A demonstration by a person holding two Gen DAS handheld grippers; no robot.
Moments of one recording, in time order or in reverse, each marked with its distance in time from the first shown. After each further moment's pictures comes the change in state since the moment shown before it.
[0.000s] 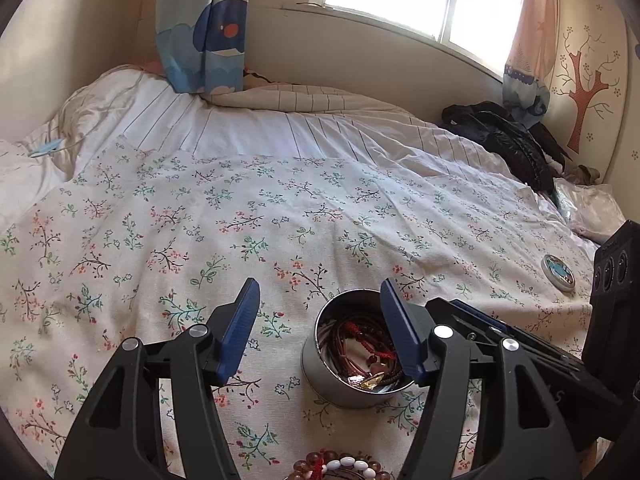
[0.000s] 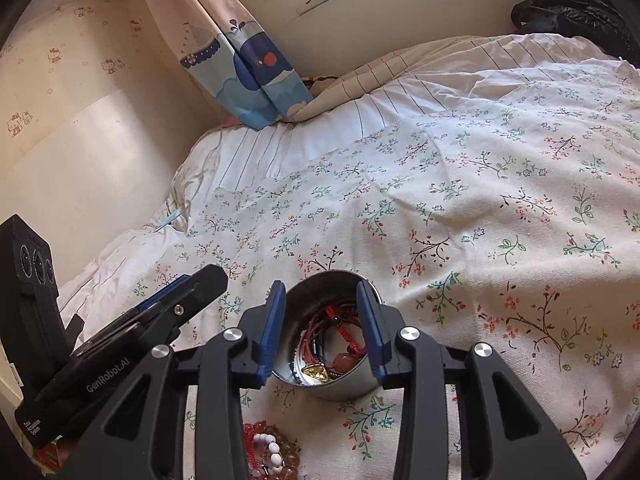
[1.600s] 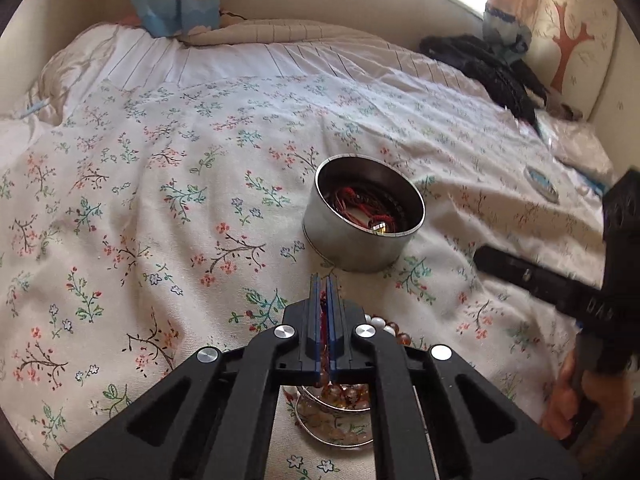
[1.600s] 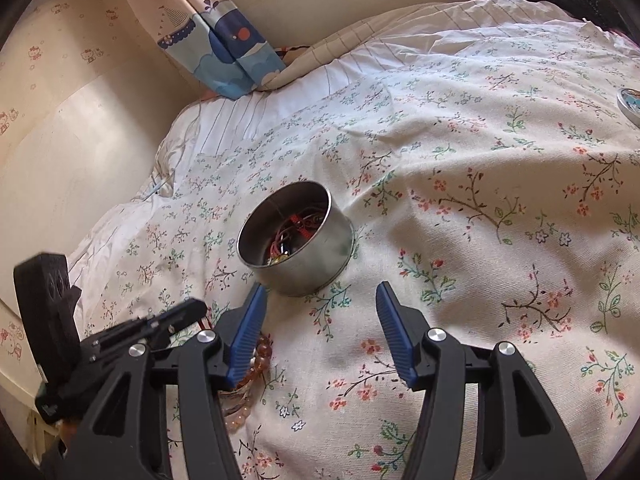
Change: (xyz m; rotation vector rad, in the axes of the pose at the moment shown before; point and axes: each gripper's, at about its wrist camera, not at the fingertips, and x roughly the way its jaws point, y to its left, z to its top) left arm -0.028 0.023 -0.062 0.035 0.223 -0.090; right arm -0.040 -0.012 -0.055 0.034 0.143 -0.033
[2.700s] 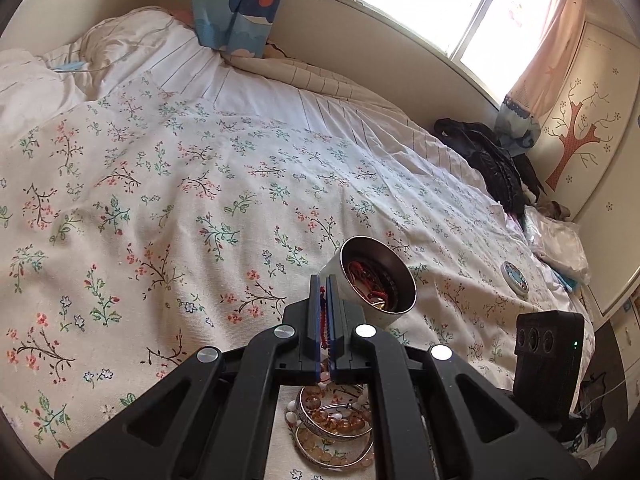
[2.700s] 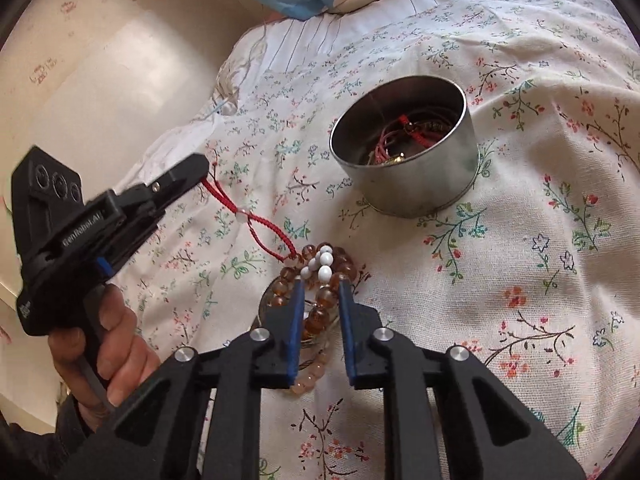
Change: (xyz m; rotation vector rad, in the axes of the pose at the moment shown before) left arm -0.032 0.041 0.012 -0.213 -0.168 -0.082; right arm 0.044 0.023 -0.018 -0.023 0.206 0.265
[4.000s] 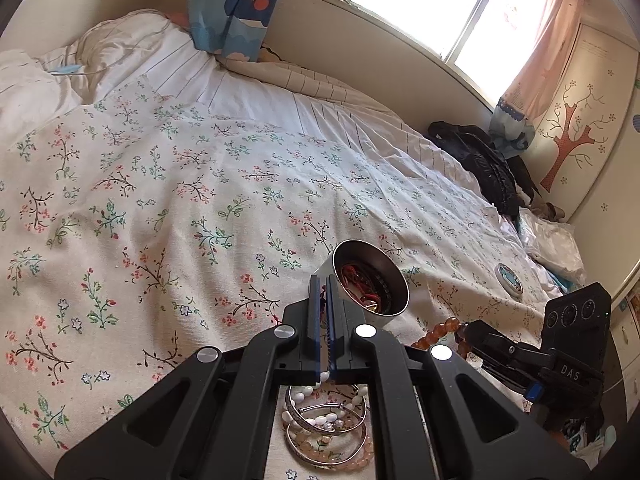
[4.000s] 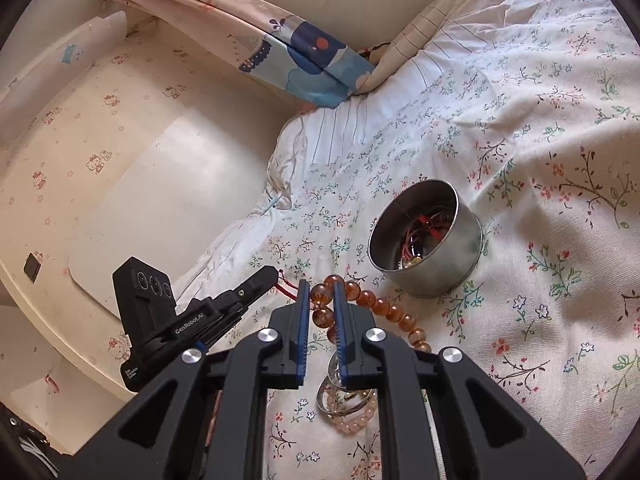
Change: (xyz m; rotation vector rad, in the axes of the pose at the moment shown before) left arm -0.003 0.001 0.000 0.005 -0.012 -0.025; right arm -0.060 -0.006 0.014 0.082 -0.267 0.216
